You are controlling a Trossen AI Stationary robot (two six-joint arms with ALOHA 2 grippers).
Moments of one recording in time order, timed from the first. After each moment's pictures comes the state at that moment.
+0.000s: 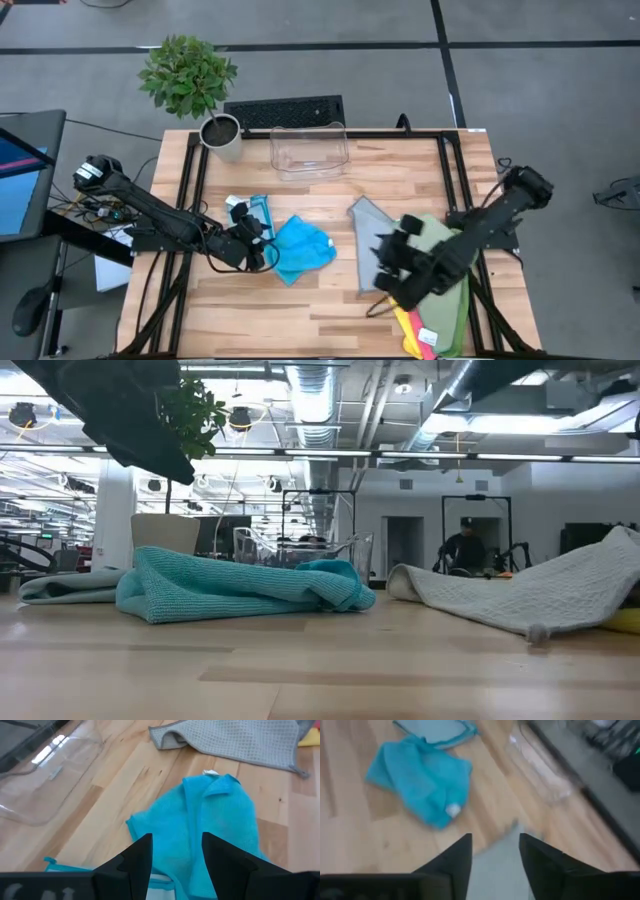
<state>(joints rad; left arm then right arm) -0.47 1.16 0.64 -0.33 -0.66 -0.60 0.65 1.58 1.29 -1.02 0.85 0.80</state>
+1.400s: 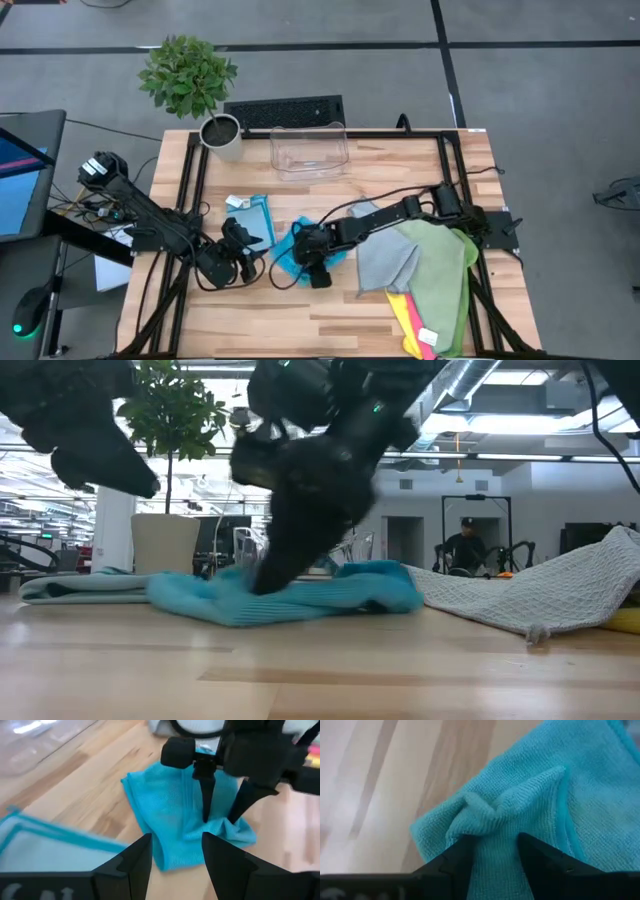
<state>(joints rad) -0.66 1.18 0.56 -0.29 -0.77 -0.97 0.20 2.21 1.51 -0.35 -0.17 -0.01</state>
